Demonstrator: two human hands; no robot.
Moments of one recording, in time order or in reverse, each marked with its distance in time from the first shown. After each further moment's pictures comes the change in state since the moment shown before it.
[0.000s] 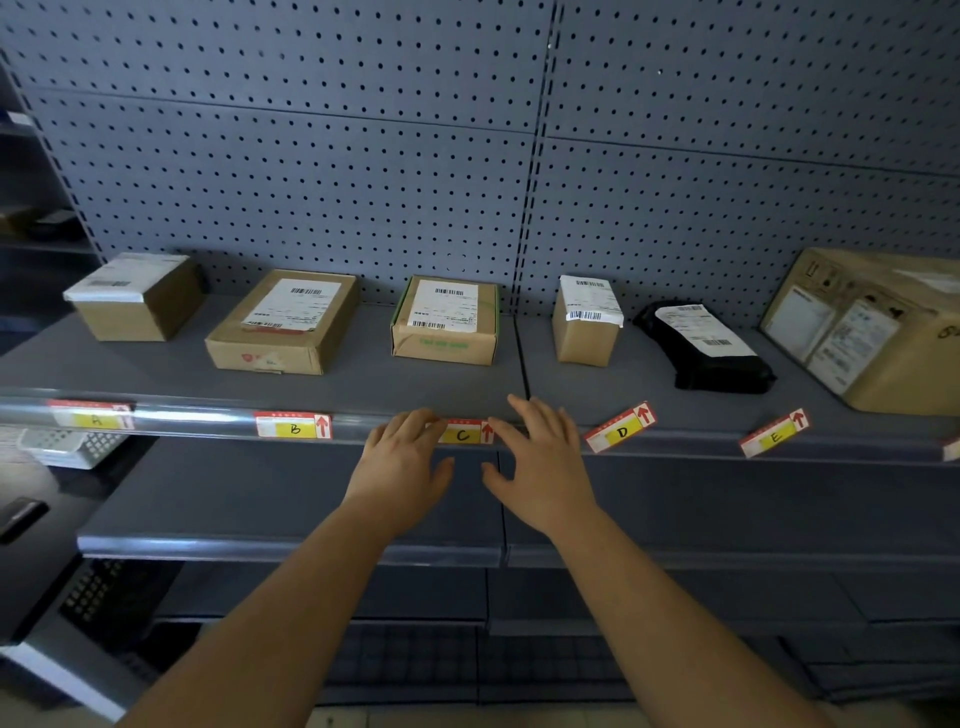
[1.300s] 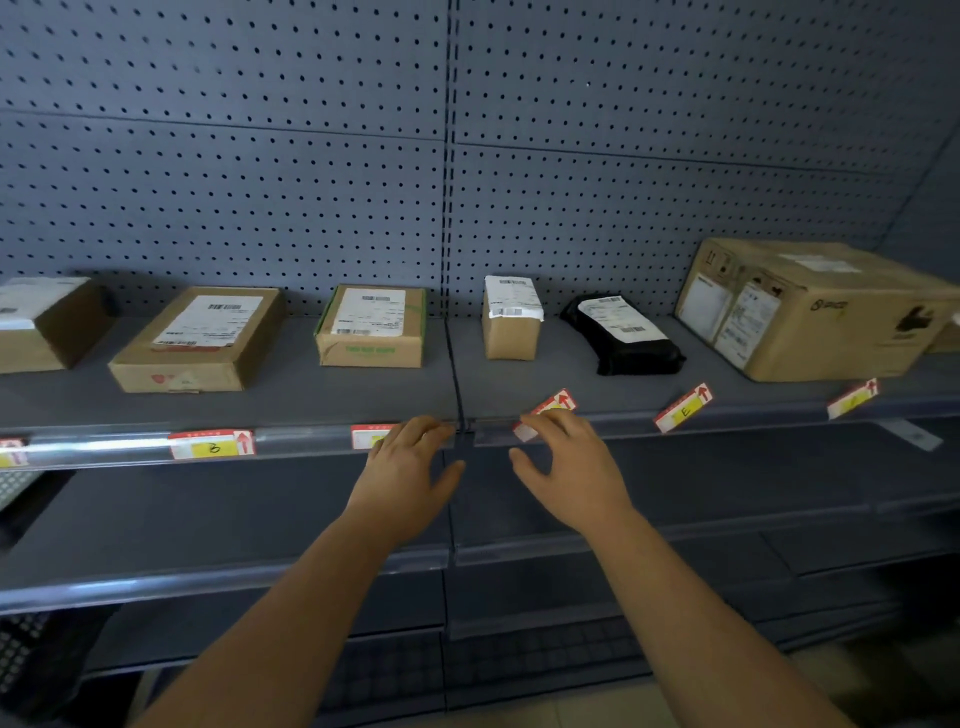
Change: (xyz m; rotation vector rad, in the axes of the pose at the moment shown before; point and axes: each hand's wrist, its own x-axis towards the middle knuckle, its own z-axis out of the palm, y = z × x) left_hand 0.008 0.073 0.014 -0.219 -0.015 0.079; right_hand -0.055 0.075 -0.051 0.175 0.131 0.183
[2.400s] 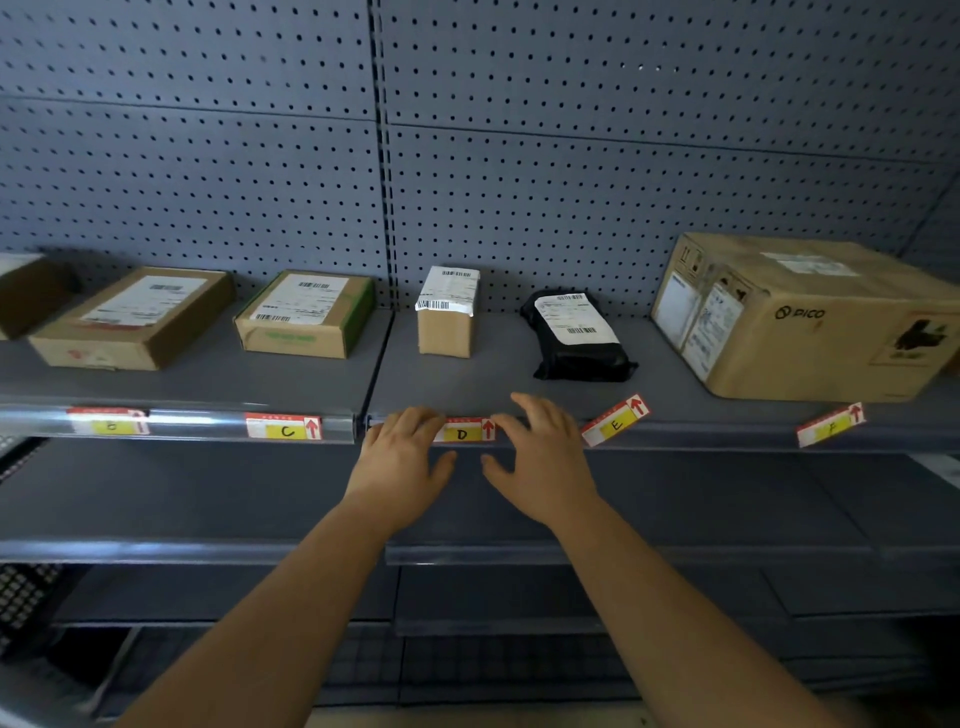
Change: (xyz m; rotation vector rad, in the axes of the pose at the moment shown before) left_hand 0.055 0.103 0.084 0.156 0.039 -0.115; right_hand 0.022 0.120 -0.026 -0.114 -0.095 -0.158
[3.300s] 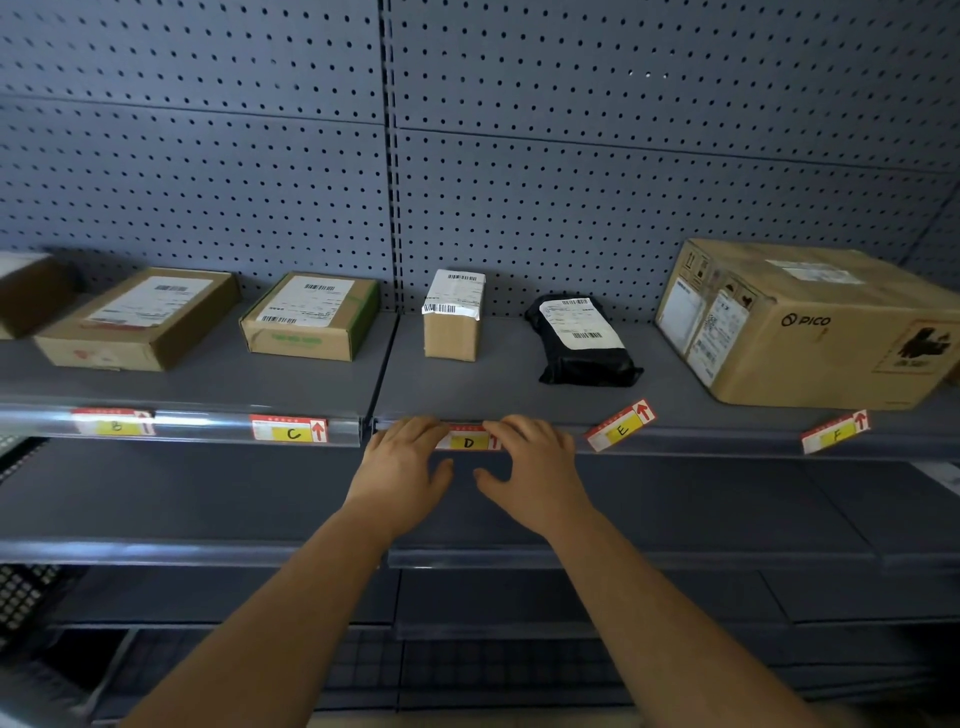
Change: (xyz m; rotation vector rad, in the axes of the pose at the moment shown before) left_hand -0.002 -0.013 0.006 -0.046 0.017 0.035; right_hand -0.001 -0.011 0.007 0.099 -0.038 0.003
